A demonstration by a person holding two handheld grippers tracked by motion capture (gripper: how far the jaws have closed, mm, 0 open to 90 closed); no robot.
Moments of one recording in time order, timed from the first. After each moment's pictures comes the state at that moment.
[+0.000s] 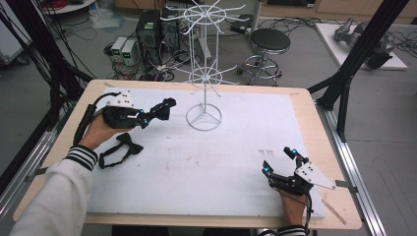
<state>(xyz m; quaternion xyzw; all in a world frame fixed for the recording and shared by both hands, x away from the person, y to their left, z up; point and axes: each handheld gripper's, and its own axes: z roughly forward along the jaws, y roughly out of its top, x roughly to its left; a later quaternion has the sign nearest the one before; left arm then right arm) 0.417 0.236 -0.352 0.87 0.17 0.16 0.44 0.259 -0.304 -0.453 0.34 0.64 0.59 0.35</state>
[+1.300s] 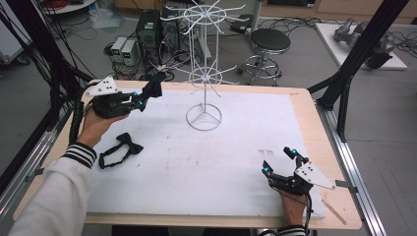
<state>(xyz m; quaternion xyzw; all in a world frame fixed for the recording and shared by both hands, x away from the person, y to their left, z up) 0.414 0.248 -0.323 0.78 0.21 0.22 0.54 0.258 -0.304 -0.453 0.35 0.64 0.59 0.35</state>
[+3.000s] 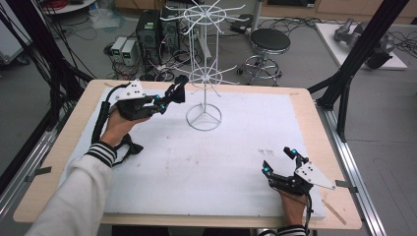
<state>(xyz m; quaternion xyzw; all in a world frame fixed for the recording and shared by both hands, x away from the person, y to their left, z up) 0.422 0.189 -0.333 0.80 0.17 0.22 0.53 0.258 -0.304 -0.453 0.35 0.64 0.59 0.35</state>
